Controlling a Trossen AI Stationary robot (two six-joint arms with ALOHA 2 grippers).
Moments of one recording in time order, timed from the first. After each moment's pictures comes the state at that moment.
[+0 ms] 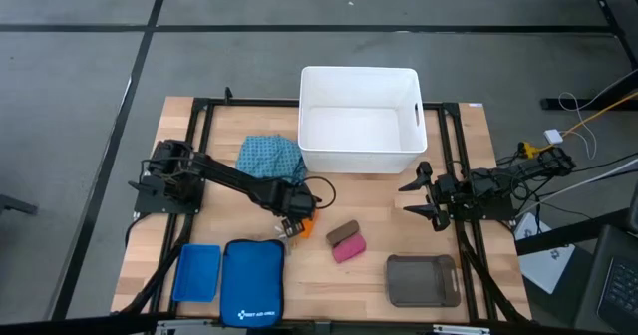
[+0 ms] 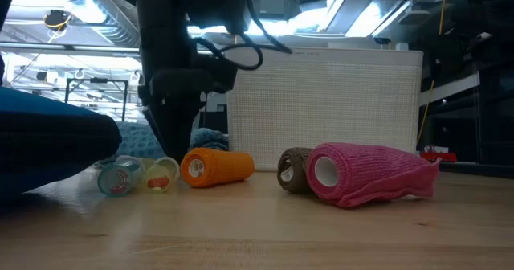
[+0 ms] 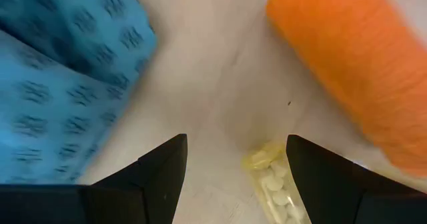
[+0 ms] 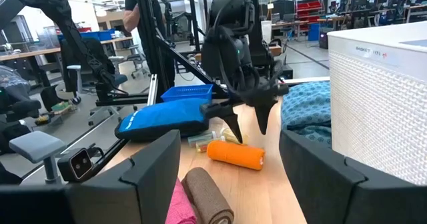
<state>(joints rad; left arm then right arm) -0.18 1.82 1.20 -0.76 -0.13 -0.65 0.37 0.14 0.02 0.15 0.19 0.12</state>
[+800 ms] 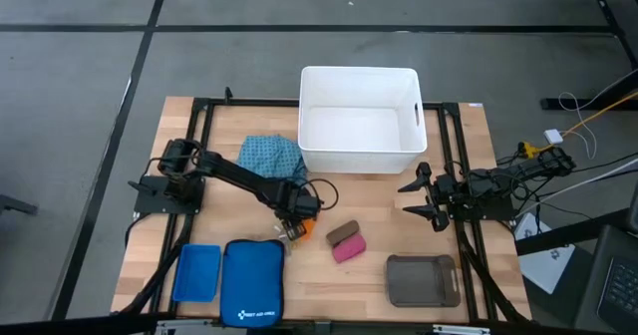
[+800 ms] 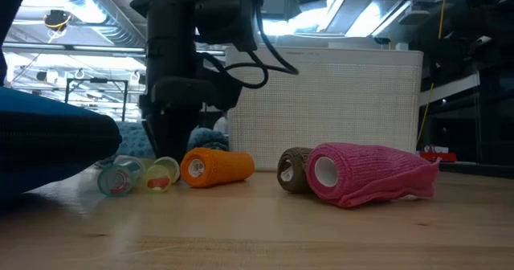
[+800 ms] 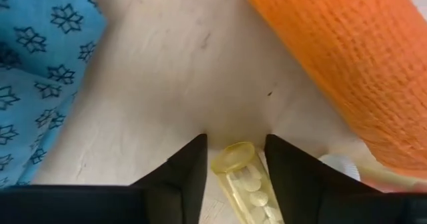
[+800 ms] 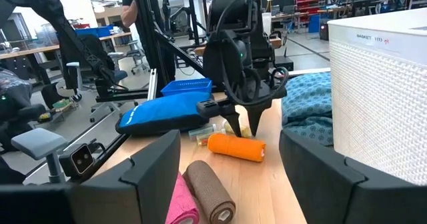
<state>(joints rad) -0.18 1.89 1.20 -0.78 -0.06 -0.64 0.37 0.14 0.02 0.12 0.19 0.15</state>
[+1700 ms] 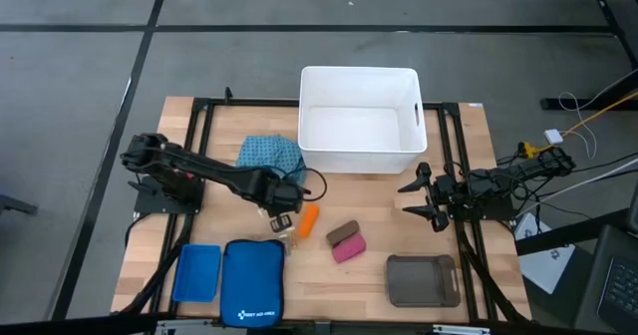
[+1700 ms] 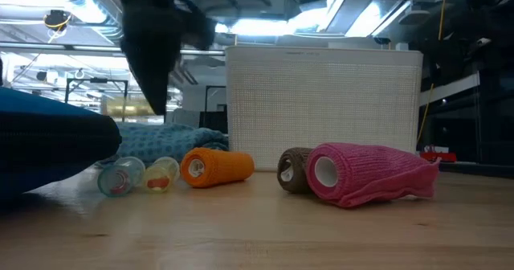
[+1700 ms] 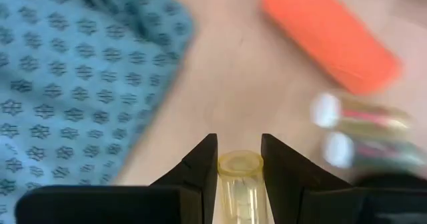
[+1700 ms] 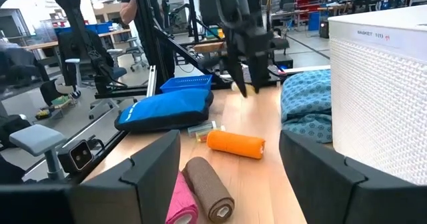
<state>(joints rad) -0.21 1.58 1.19 -0.93 -0.13 -0.55 0.37 0.14 0.02 0.11 0.19 0.14</state>
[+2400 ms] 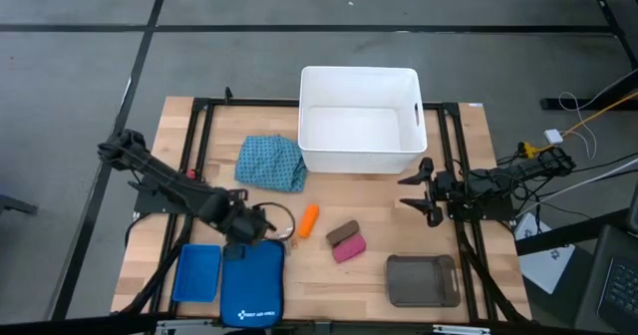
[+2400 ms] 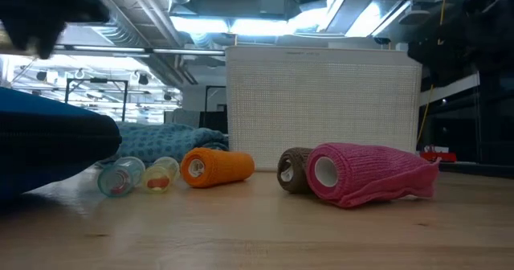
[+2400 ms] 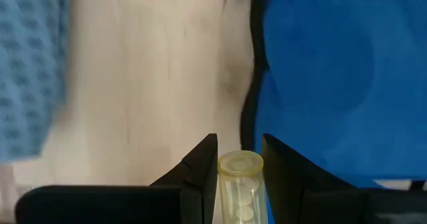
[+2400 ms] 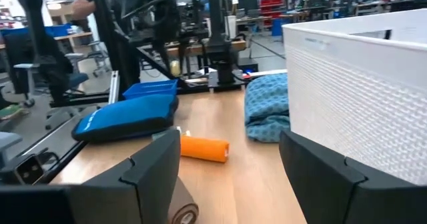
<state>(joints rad) -0.54 1.39 1.17 -1.18 -0.03 -0.58 0.37 0.14 0.02 0.11 0.34 0.13</state>
